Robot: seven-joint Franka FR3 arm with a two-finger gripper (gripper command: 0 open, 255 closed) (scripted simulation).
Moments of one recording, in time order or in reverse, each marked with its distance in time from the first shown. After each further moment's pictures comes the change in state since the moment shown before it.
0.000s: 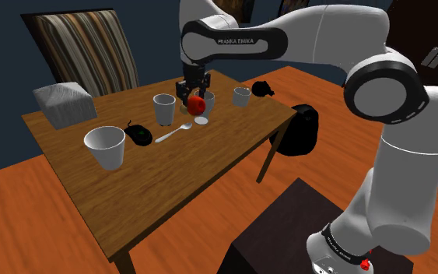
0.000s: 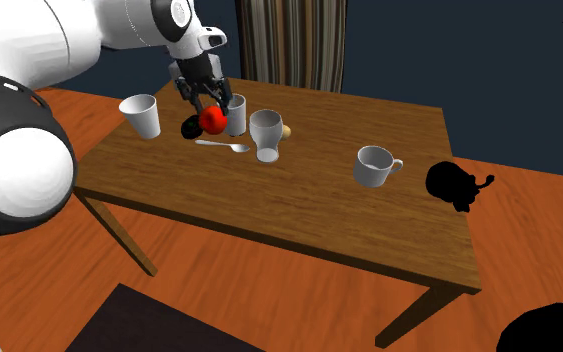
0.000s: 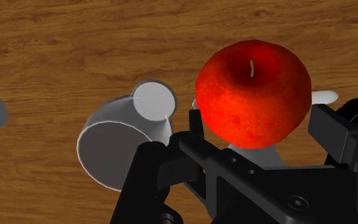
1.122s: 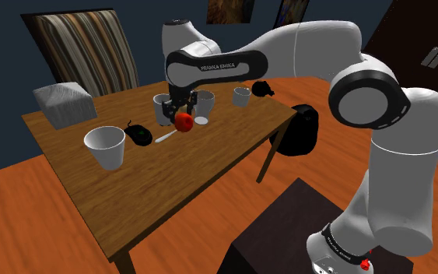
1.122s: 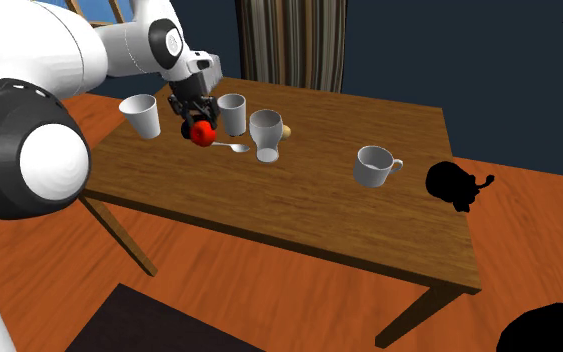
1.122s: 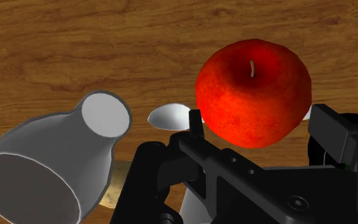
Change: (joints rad) arm 0.051 0.091 0.021 -0.025 -0.010 0.105 0.088
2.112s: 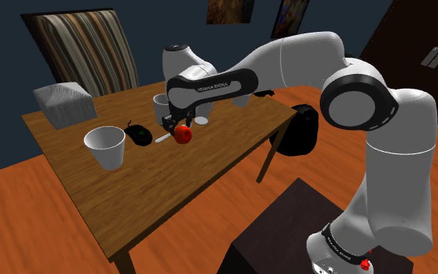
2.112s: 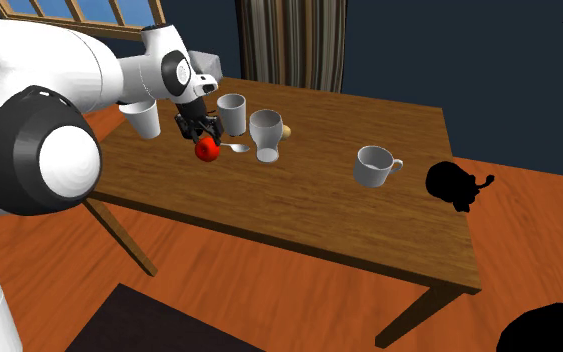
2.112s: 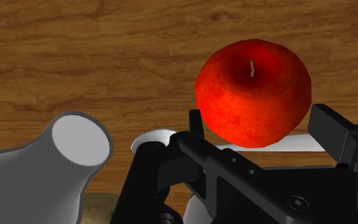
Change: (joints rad) arm -0.001 0.049 -0.001 -0.089 -0.005 0.137 0.017
